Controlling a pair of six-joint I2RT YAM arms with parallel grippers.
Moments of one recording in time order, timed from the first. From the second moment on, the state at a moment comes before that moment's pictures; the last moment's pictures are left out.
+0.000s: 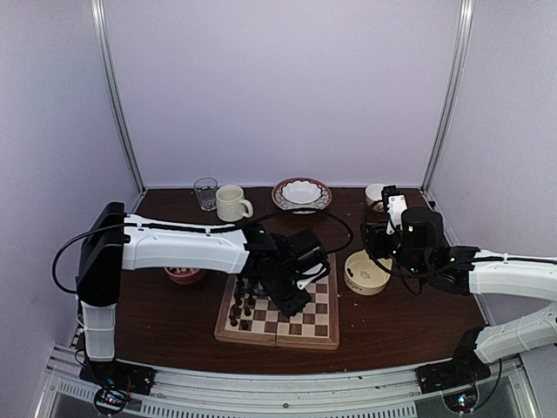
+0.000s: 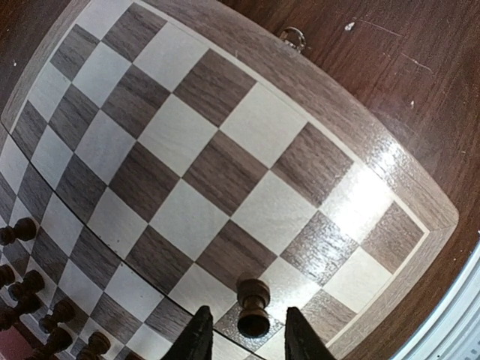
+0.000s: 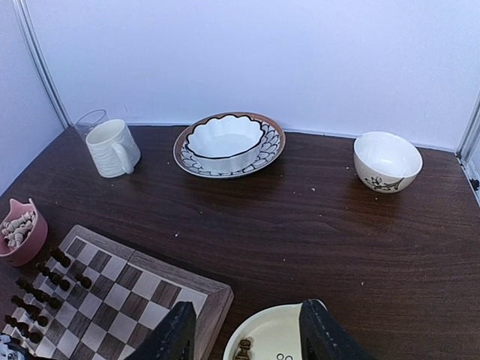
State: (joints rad) left arm -1.19 2.03 1.61 -0.79 -0.09 -0.18; right arm 0.77 1.12 0.62 0.15 0.45 0.28
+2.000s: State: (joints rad) left arm -1.11 1.95 1.57 -0.82 -0.10 -0.17; right arm 0.77 1.15 0.62 0.15 0.44 0.28
